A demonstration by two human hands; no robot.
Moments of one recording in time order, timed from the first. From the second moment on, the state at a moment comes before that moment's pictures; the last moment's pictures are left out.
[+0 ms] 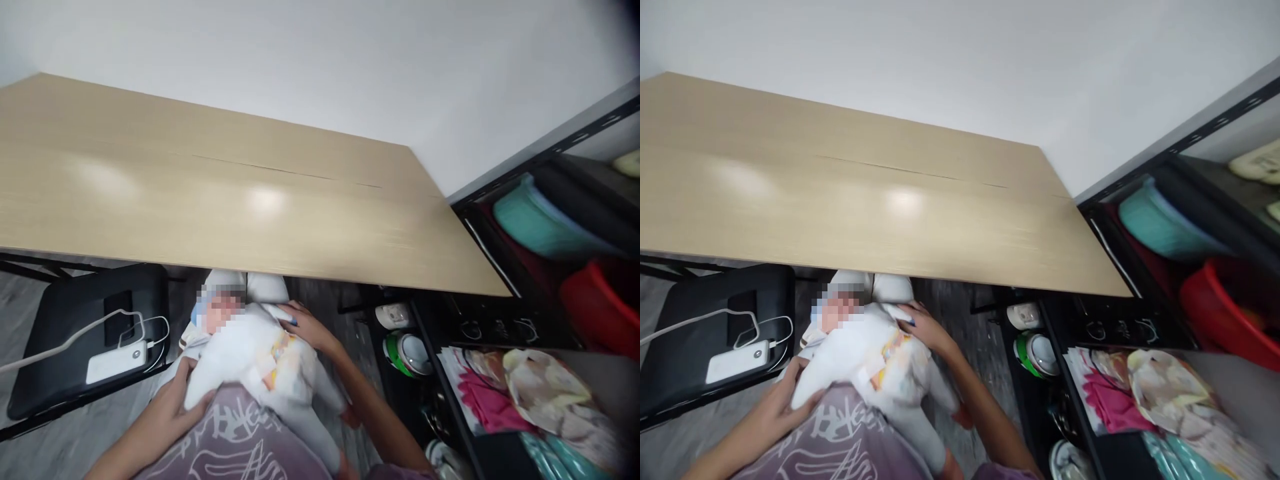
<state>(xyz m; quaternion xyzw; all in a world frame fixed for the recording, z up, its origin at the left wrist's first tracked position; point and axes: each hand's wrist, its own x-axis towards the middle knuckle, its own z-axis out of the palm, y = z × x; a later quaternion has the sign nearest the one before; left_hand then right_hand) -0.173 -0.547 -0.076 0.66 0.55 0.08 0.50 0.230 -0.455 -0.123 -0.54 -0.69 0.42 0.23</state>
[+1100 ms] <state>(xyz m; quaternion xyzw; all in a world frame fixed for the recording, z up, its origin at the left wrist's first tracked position) -0.087 -0.437 -0.011 0.79 0.16 0.04 0.59 0.232 -0.496 -0.081 -0.48 -0.70 0.44 0.29</state>
